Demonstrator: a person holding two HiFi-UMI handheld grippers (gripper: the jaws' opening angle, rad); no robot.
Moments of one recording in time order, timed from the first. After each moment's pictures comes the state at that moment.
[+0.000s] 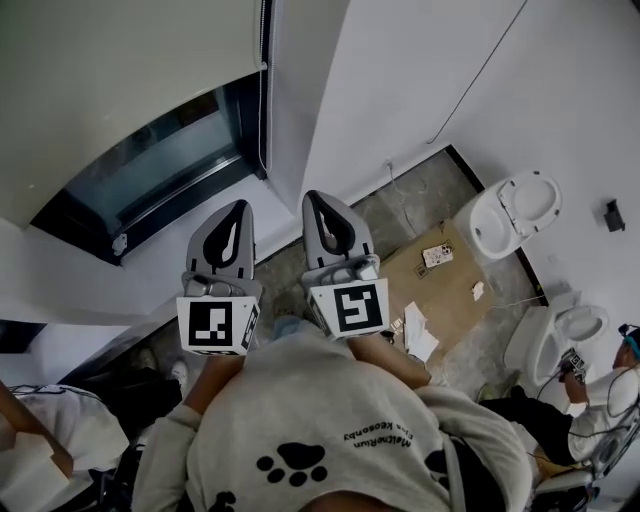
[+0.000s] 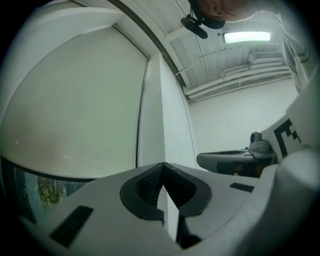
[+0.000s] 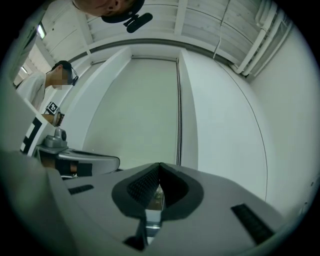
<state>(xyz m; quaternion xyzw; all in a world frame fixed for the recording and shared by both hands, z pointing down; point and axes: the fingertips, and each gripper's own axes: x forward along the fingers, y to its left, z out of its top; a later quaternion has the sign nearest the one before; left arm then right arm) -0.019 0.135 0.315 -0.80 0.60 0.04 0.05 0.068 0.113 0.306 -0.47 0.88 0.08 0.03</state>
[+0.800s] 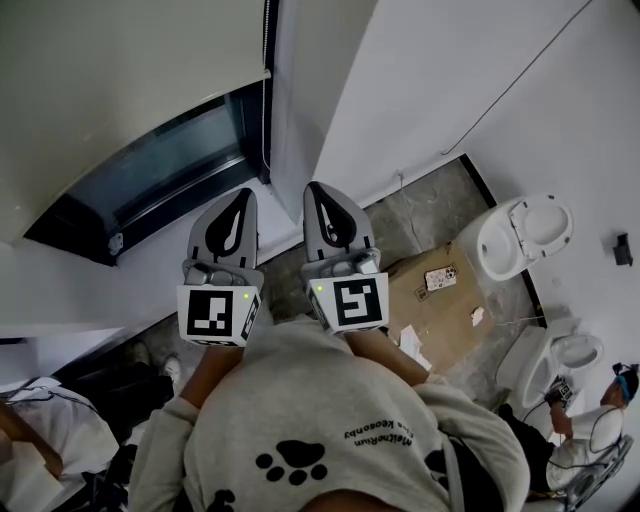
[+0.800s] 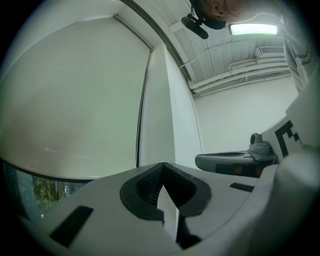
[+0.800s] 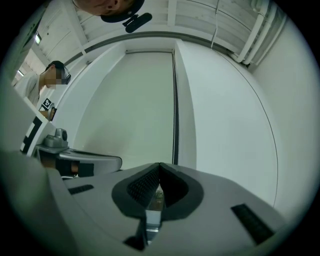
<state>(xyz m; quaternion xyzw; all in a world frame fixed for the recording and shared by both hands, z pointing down) -0.017 0.043 0.324 -0.79 0.62 0.03 0.04 0.062 0.019 0.318 -0.44 0.89 0.07 0.03</state>
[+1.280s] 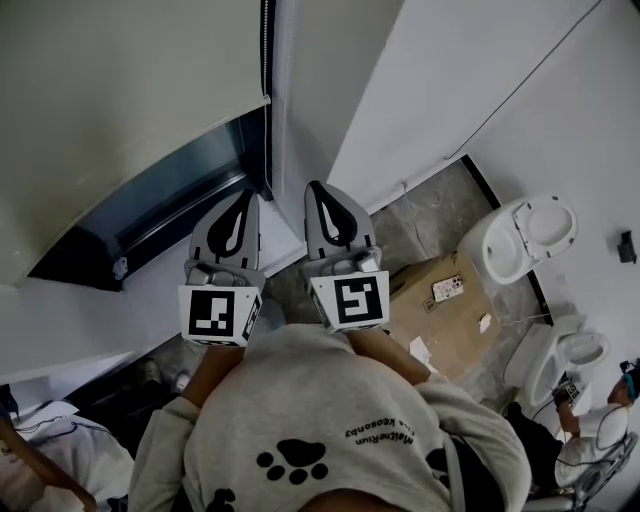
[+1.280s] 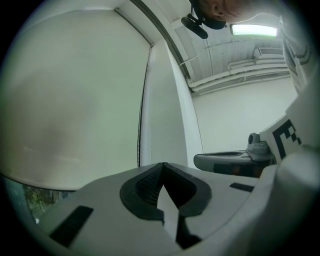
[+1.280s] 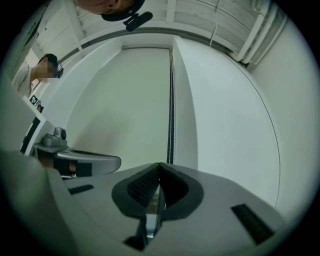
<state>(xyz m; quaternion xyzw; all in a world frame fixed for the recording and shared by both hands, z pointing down) -0.041 -0.030 0.322 -0.80 0.60 0.02 0.04 0.038 -0.053 0.314 -0.47 0.88 0.07 0.03</state>
